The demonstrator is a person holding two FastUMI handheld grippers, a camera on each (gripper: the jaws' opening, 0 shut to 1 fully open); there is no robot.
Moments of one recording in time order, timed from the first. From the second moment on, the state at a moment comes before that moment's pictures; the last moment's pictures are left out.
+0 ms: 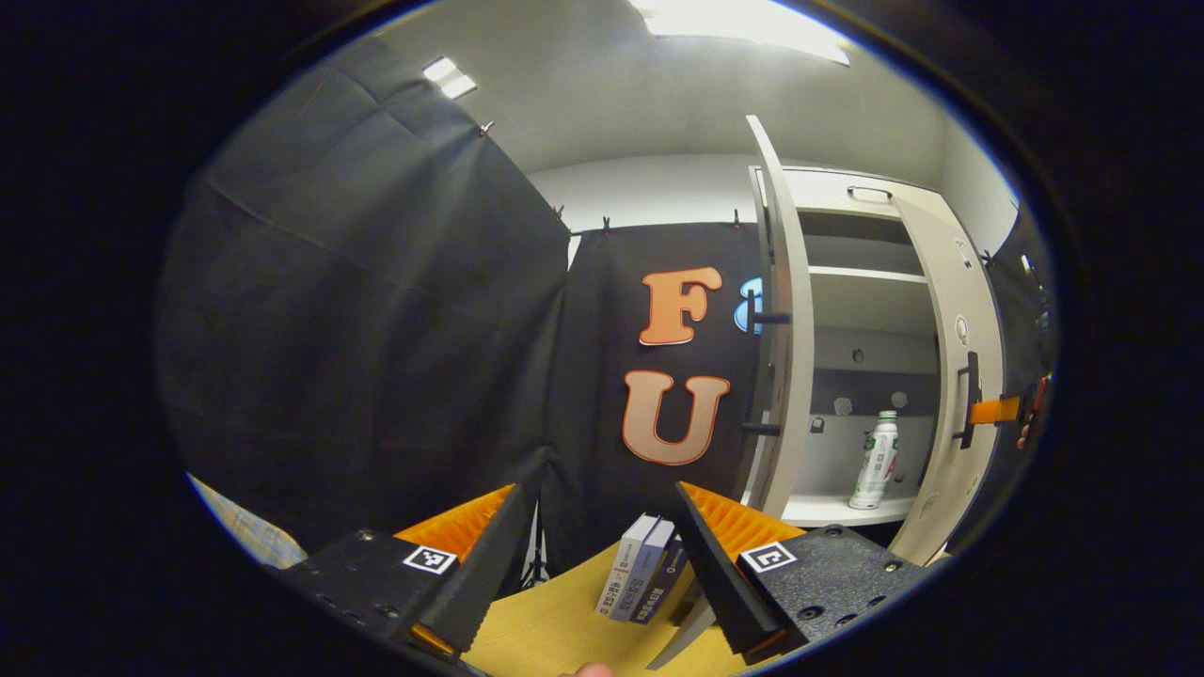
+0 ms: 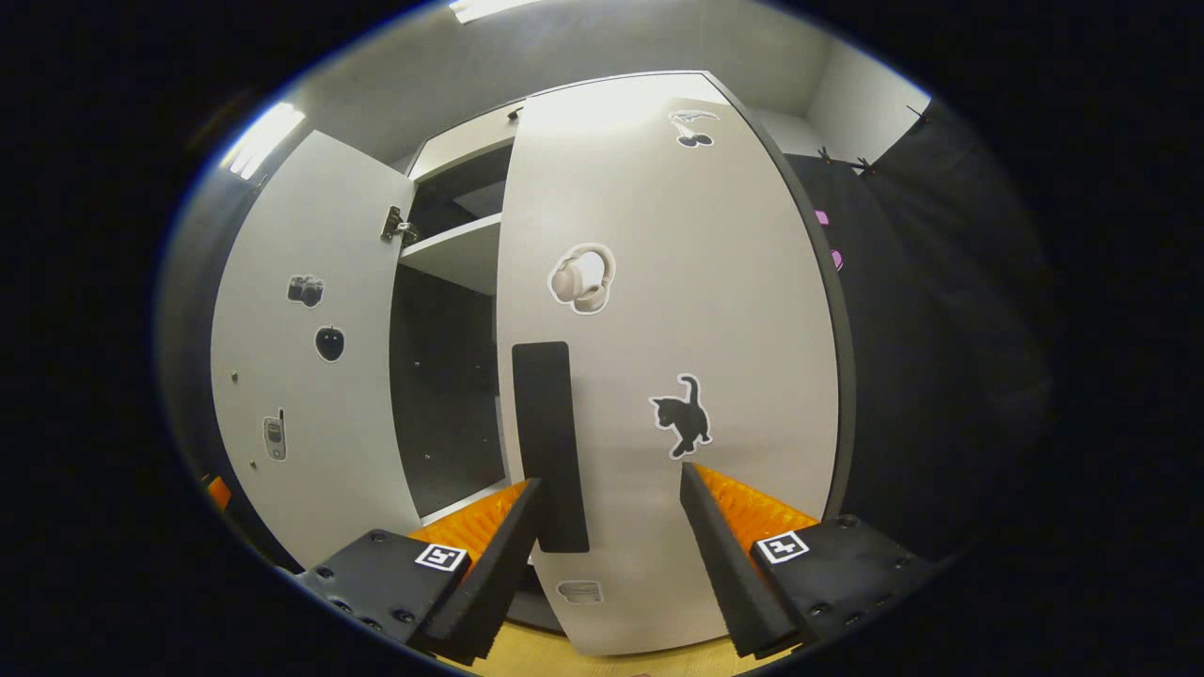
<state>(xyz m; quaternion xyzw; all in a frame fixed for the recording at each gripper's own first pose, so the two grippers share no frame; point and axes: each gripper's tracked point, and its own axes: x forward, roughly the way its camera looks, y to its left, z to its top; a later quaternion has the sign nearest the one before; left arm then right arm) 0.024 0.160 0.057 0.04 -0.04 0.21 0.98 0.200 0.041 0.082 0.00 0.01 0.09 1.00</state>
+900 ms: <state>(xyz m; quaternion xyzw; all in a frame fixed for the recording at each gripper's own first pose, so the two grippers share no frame) 0.118 0.142 0.103 0.07 -0.06 0.16 0.98 0.107 -0.052 0.102 0.00 -0.02 0.01 1.00</state>
